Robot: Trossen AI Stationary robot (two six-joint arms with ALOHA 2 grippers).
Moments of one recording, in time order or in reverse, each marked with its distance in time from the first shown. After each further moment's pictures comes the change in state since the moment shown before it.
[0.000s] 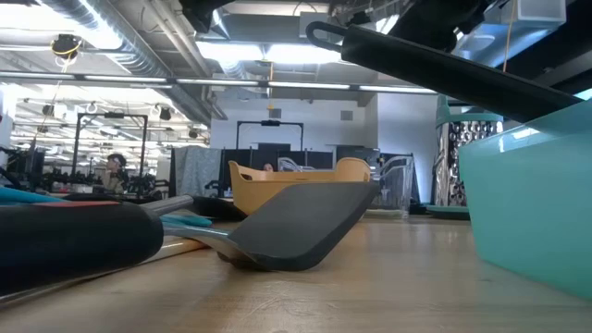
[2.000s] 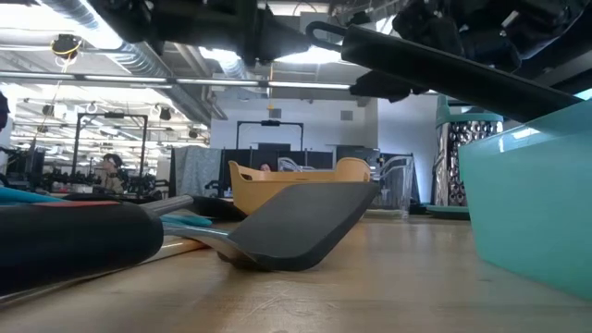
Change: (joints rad) left arm 0.570 0.069 0.066 0.084 0.377 0.207; right arm -0.451 0.000 -0.310 0.628 -0.484 -0.433
